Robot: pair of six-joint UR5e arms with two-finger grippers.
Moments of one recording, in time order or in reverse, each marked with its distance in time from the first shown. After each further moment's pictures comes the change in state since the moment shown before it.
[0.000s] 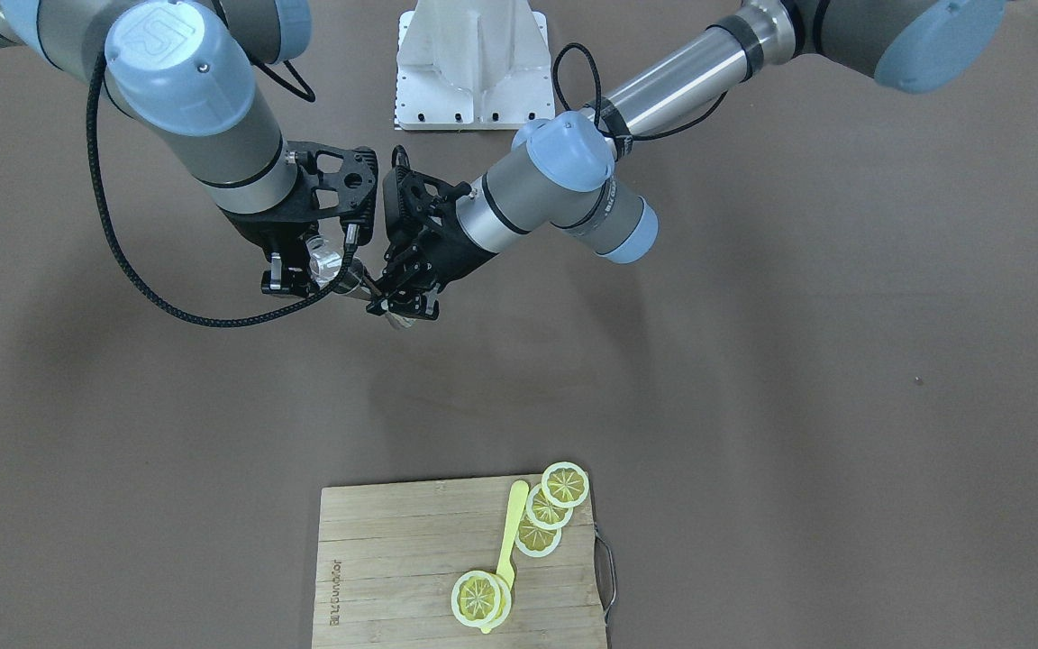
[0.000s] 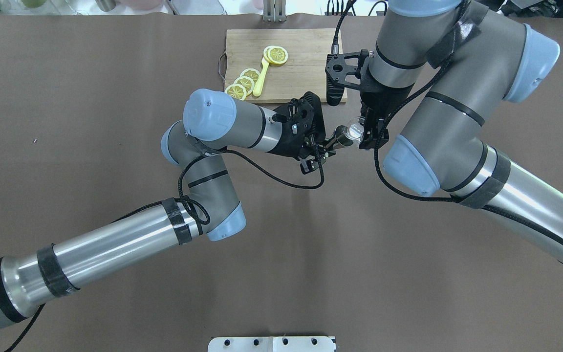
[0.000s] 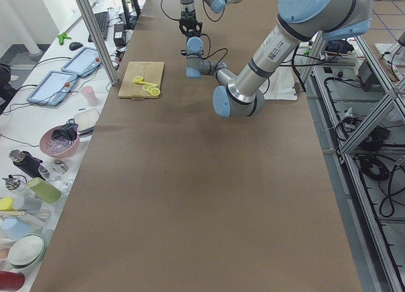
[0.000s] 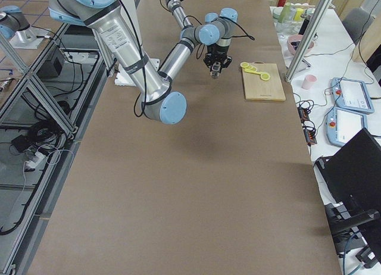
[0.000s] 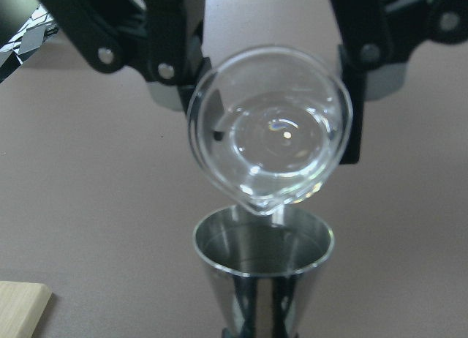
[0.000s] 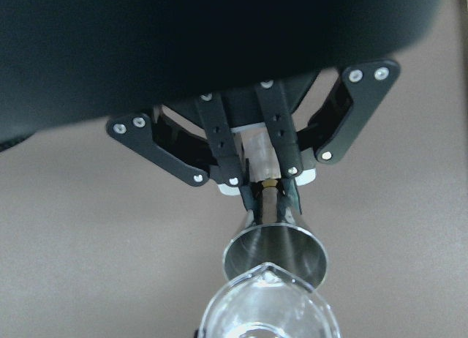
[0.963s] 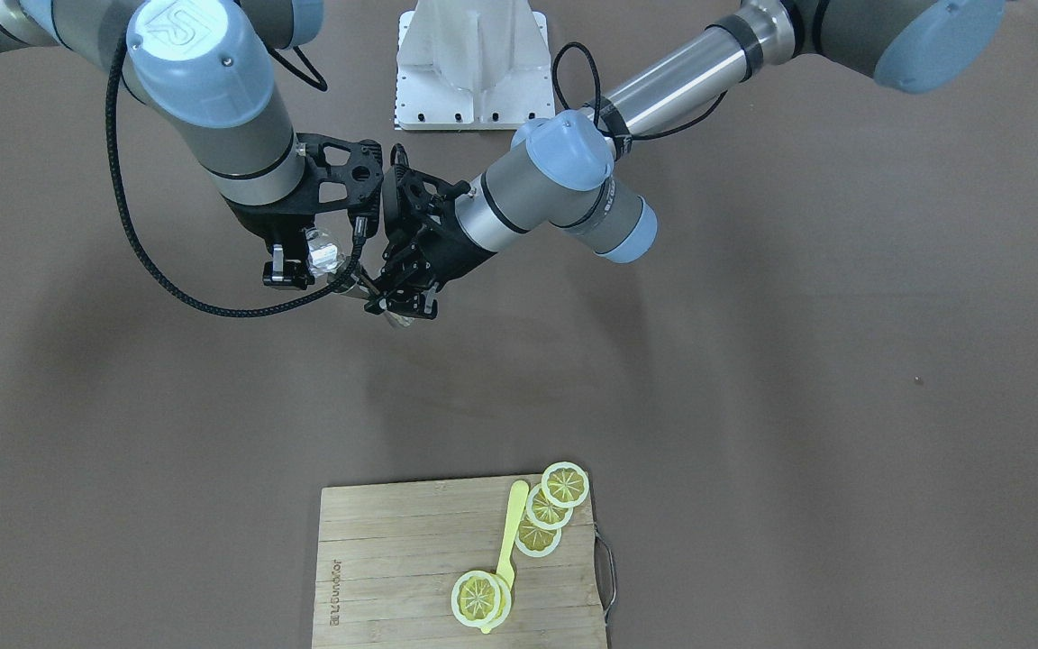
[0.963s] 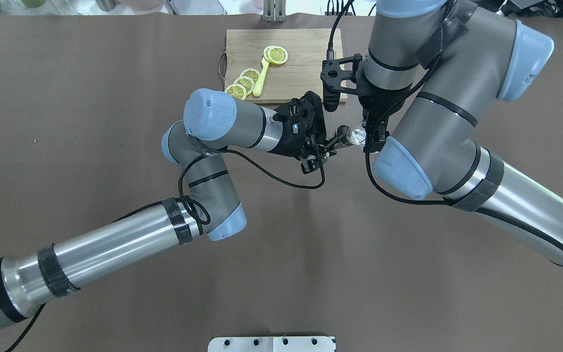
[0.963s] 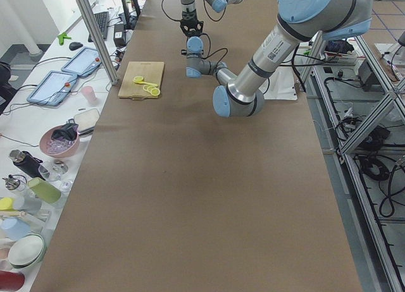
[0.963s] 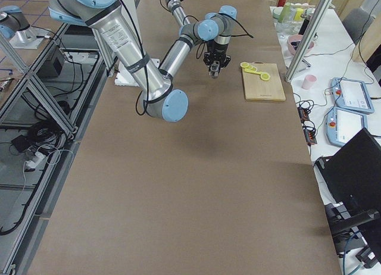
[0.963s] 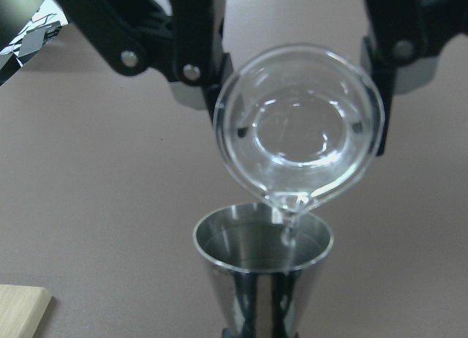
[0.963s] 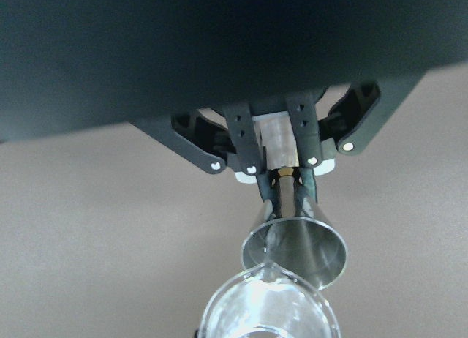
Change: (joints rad) left arm 0.000 -0.001 -0.001 -0.002 0.000 0.000; right arm -0.010 0.025 0.011 -0.097 -0.031 -0.050
